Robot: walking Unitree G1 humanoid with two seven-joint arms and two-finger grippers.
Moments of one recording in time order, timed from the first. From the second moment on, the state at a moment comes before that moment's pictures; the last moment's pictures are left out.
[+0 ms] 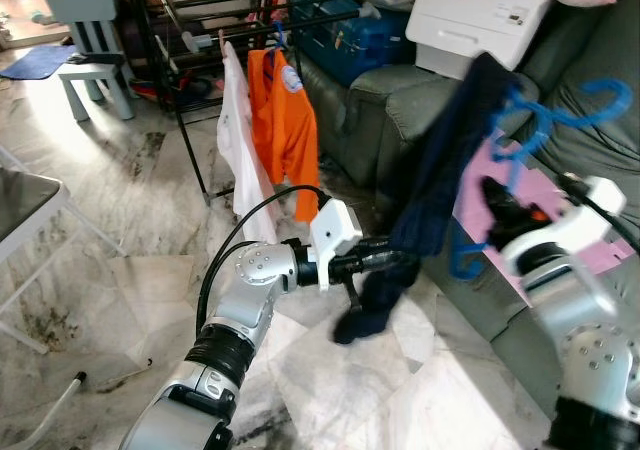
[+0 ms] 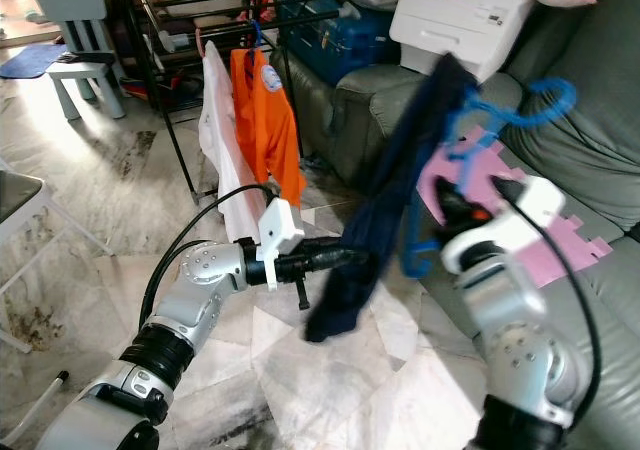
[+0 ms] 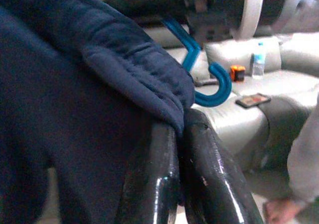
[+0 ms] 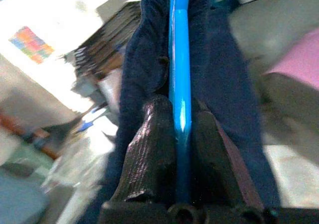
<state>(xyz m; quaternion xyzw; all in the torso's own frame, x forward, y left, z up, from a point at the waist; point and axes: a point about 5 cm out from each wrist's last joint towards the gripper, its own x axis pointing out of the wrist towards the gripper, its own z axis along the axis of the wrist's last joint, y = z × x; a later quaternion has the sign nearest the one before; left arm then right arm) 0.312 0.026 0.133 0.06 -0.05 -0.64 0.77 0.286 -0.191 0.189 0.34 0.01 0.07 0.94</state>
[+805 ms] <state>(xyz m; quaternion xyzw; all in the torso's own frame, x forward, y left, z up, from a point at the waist) 0.295 0.025 0.113 0.08 -0.04 -0.66 0.75 0.283 -0.196 0.173 0.12 0.02 0.00 0.99</state>
